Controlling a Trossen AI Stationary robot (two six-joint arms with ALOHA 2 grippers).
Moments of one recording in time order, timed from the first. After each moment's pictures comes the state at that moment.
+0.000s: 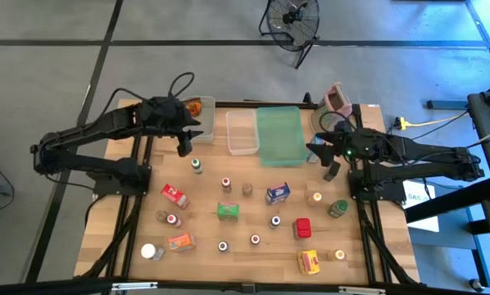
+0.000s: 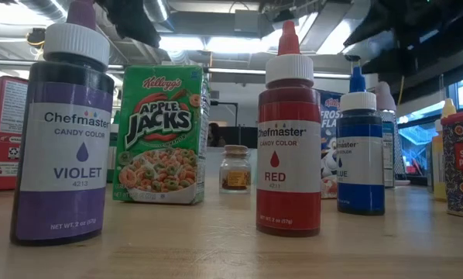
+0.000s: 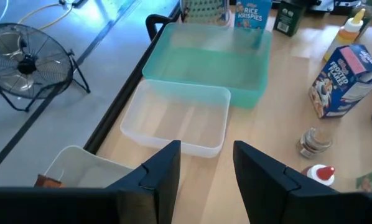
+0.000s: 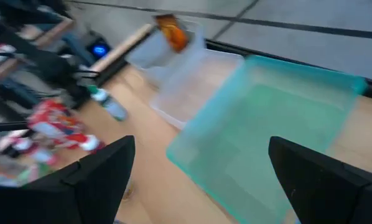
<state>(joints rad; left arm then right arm) 0.34 0.96 1.05 -0.71 -0.08 0.05 -0.07 0.63 0.65 -0.50 0.36 0.65</state>
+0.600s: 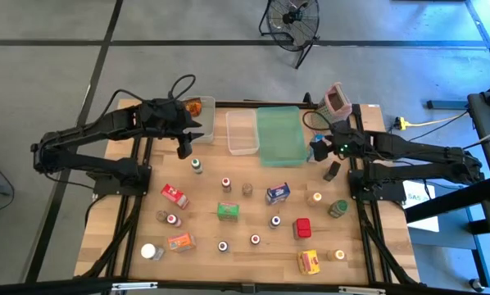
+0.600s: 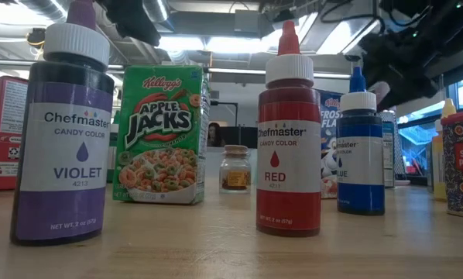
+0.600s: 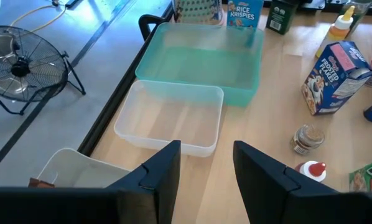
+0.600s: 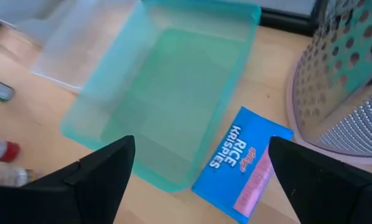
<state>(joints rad) 0.31 0.96 1.05 -0.72 -0.09 0.05 -0.20 0.77 0.65 -0.73 0.39 0.79</state>
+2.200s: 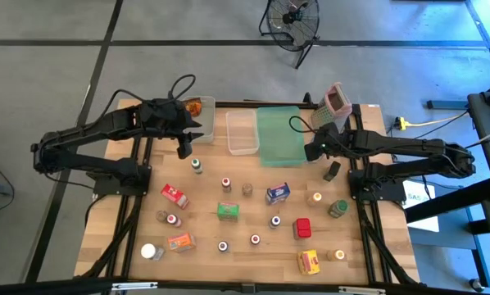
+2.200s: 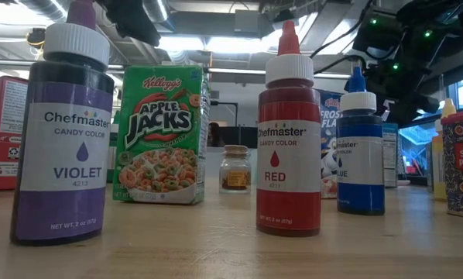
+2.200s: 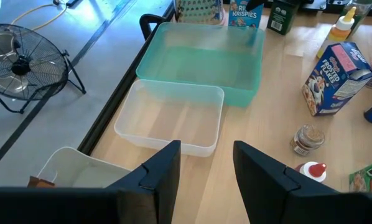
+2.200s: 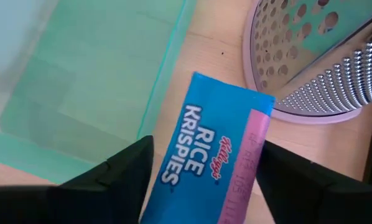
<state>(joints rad) 0.31 0.96 1.05 -0.72 -0.09 0.04 -0.26 1.03 0.65 -0.78 0.41 0.85</state>
